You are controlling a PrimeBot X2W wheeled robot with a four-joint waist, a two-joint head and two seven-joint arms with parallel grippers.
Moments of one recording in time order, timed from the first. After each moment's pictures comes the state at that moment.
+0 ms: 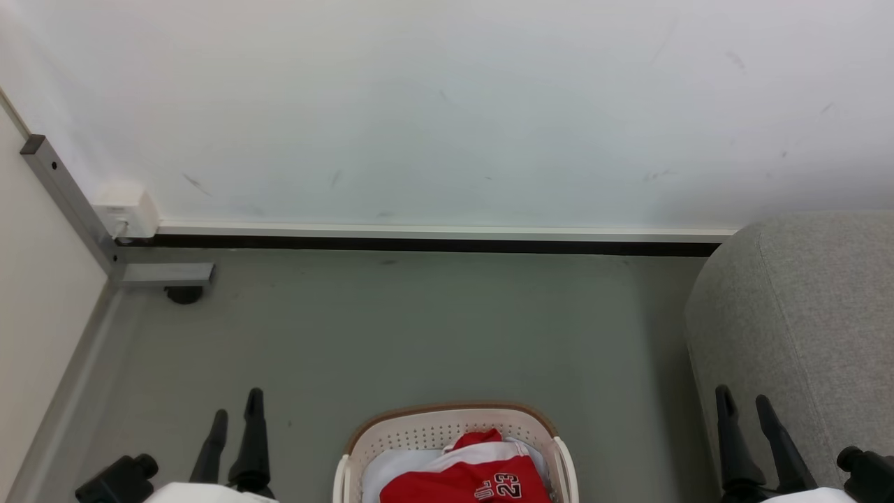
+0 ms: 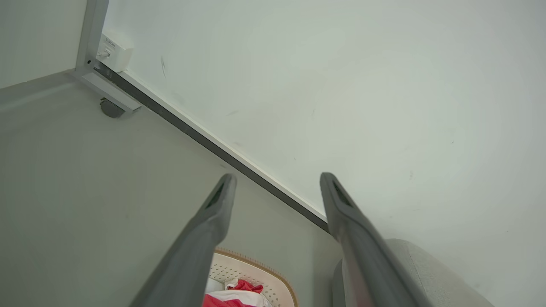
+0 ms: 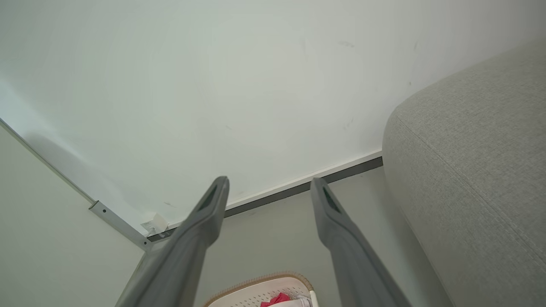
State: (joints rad) left arm -0.03 0.04 0.02 0.19 -0.70 -0.06 -0.11; right arm -0.01 -0.04 0.04 0.17 0.64 0.13 -0.11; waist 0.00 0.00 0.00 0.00
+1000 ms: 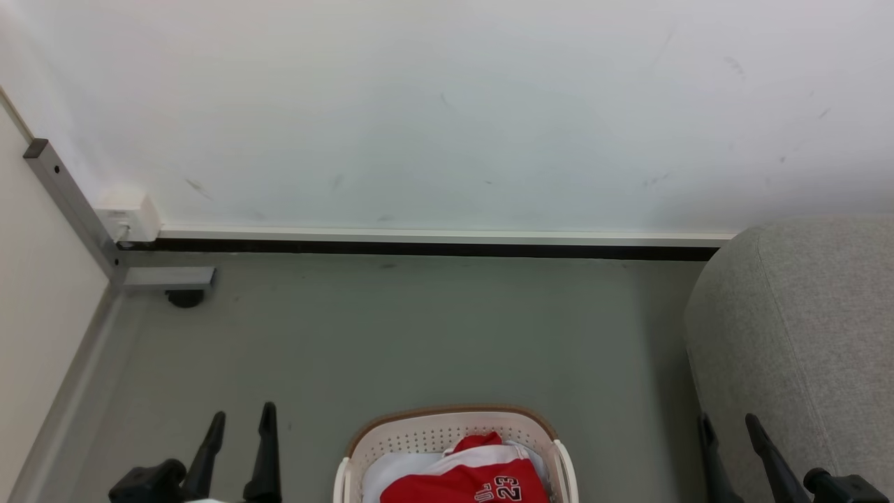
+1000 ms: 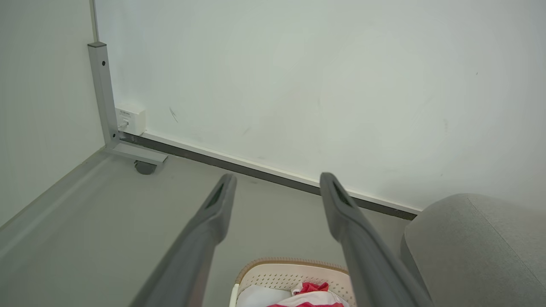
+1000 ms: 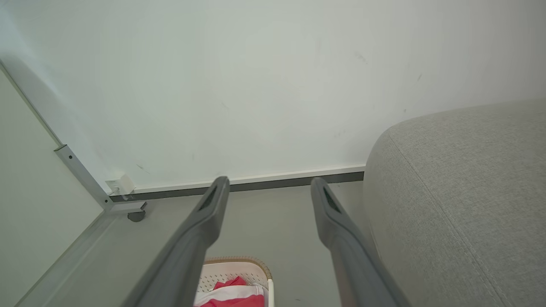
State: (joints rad) left arm 0.00 0.06 -0.01 0.19 -0.34 -0.06 -0.19; right arm 0.02 -0.04 0.06 0.22 0.37 0.13 -0.19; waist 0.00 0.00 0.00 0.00
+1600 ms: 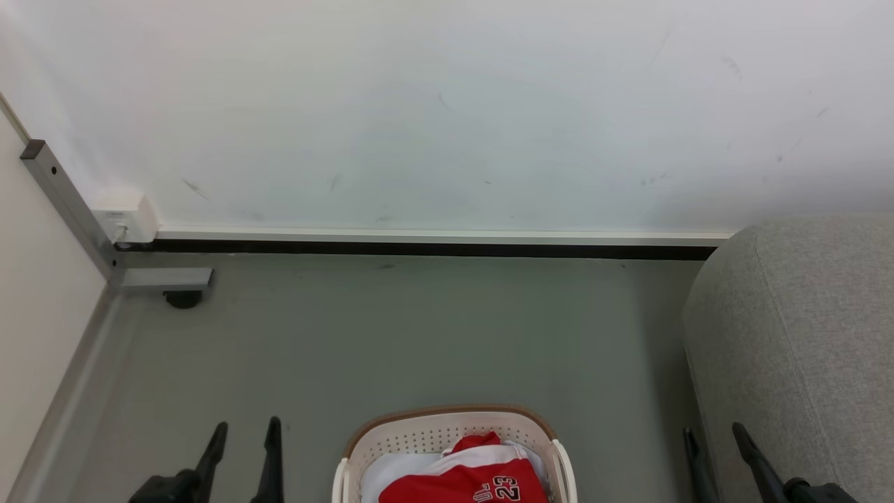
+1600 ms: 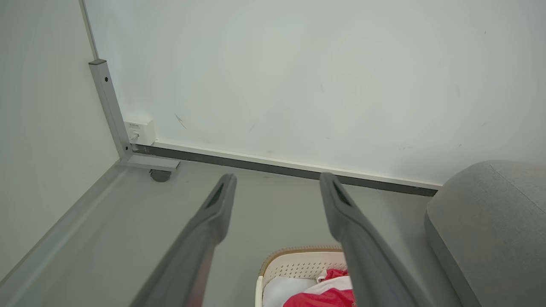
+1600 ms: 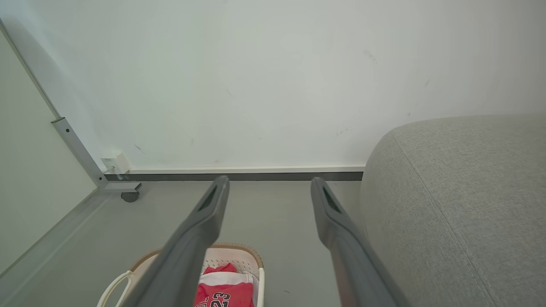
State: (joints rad) left arm 0.01 0.07 -0.01 0.23 -0.20 -0.06 -0.22; right arm 0.02 -0.04 0.08 0.26 0.28 0.13 -0.22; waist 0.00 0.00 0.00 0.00
